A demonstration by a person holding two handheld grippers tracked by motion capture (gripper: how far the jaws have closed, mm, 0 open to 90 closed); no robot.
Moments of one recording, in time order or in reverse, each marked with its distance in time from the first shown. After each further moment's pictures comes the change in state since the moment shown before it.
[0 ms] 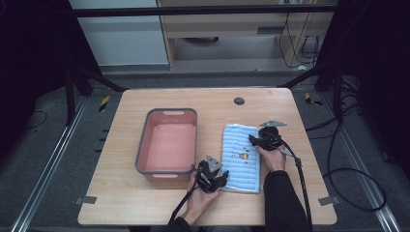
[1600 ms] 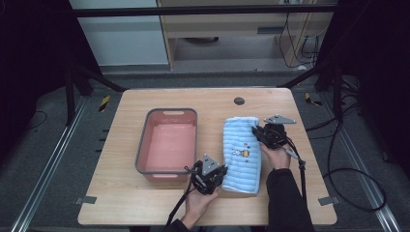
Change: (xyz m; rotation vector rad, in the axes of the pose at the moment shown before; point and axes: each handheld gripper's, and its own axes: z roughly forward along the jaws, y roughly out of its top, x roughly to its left) left arm -0.007 0.016 -0.045 -0.133 -0.089 -0.014; right arm 0.022 0.032 -0.065 -0.148 0.055 -0.041
